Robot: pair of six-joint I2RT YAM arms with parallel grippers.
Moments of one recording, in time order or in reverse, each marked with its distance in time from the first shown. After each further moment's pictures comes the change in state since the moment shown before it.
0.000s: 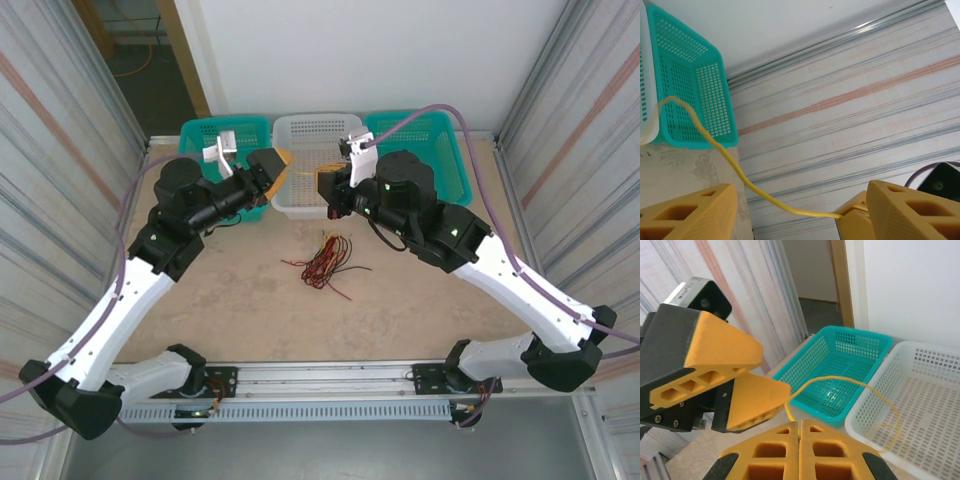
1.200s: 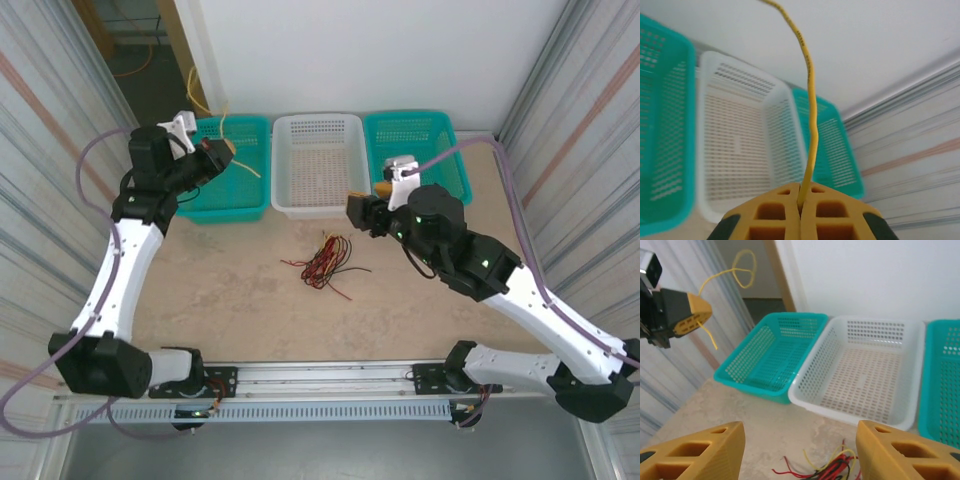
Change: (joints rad) left arm 0.418 0.223 0.129 -0.225 0.073 0.553; right arm -0.049 -0.256 -0.289 -0.045 0.169 0.080
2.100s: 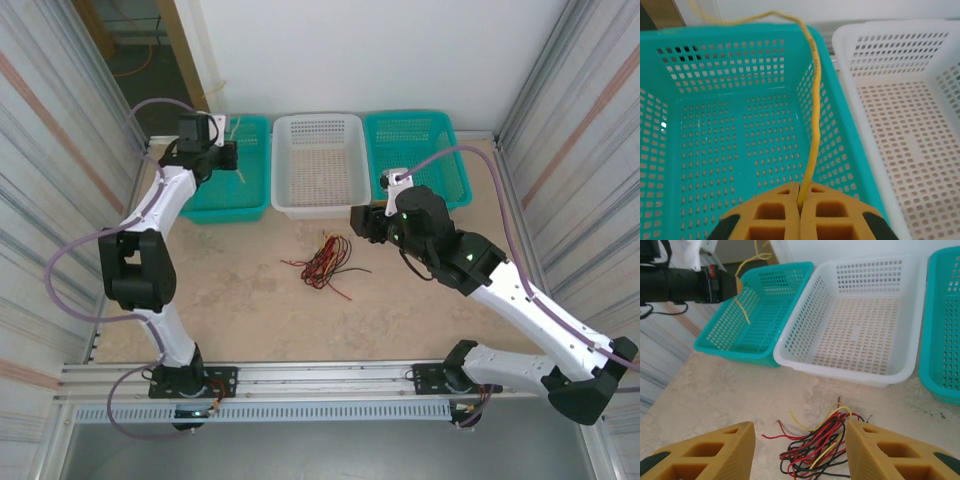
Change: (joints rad) left arm 0.000 0.526 0.234 -0.014 -0.349 0.575; right arm -0.092 0.038 -0.080 -0.050 -0.121 0.092
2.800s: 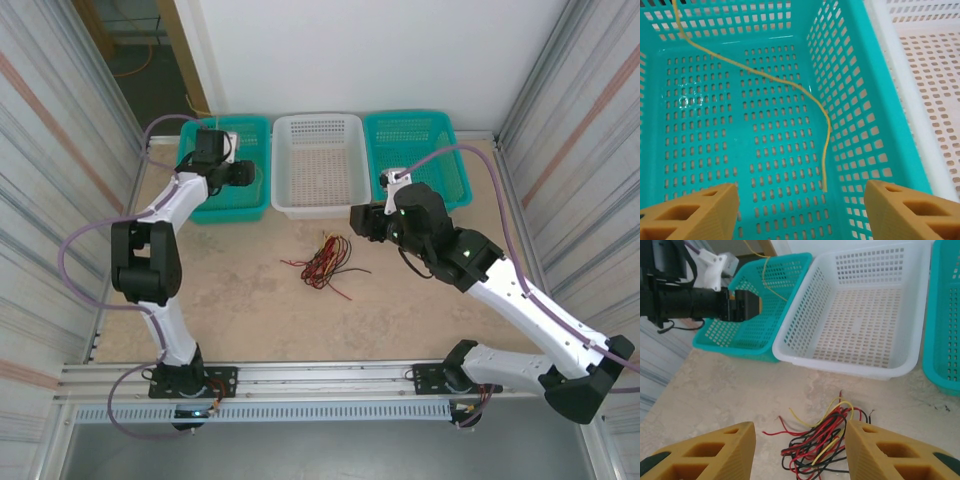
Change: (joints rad) left arm -0.047 0.039 -0.078 0.018 -0.095 -0.005; right arm -0.024 0.024 0.000 -0.013 -0.033 0.023
